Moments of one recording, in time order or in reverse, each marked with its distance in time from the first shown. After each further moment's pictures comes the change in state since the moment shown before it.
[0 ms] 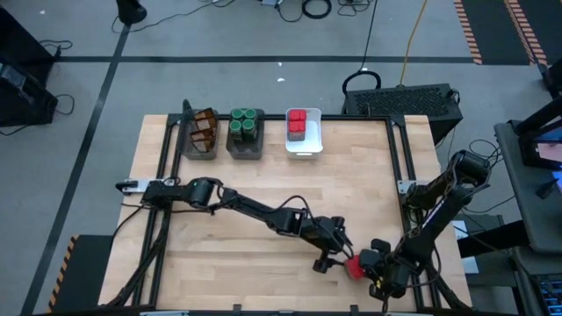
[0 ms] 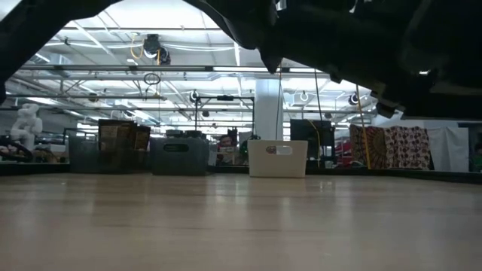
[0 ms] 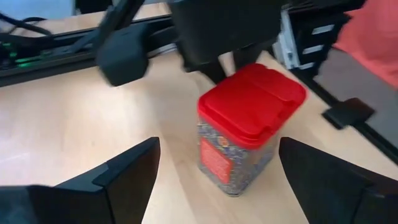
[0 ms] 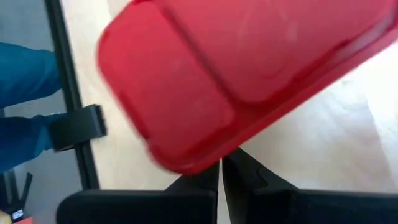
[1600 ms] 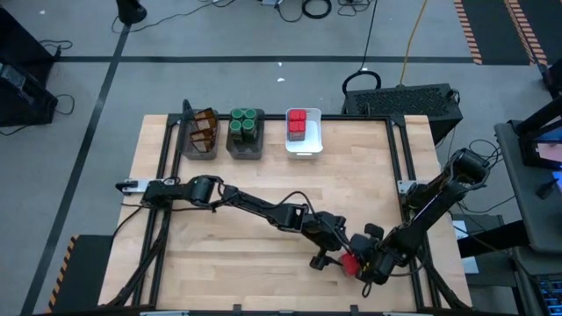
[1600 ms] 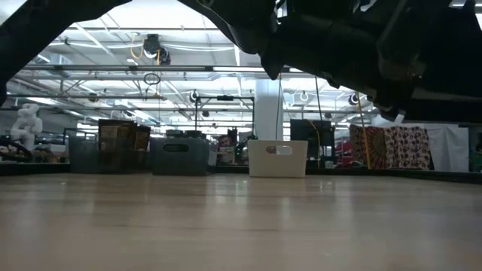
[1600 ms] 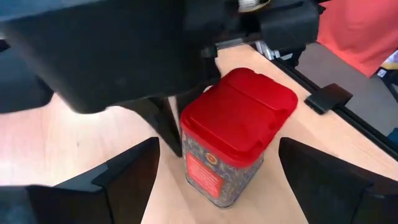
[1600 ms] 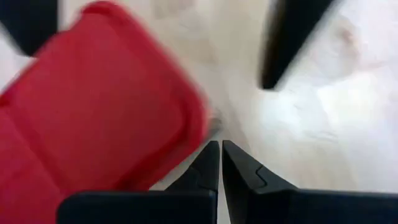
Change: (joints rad) left arm 0.027 0.000 0.000 -0.026 0.120 0.056; right arm -0.144 -0.008 0.000 -0.127 0.081 -0.077
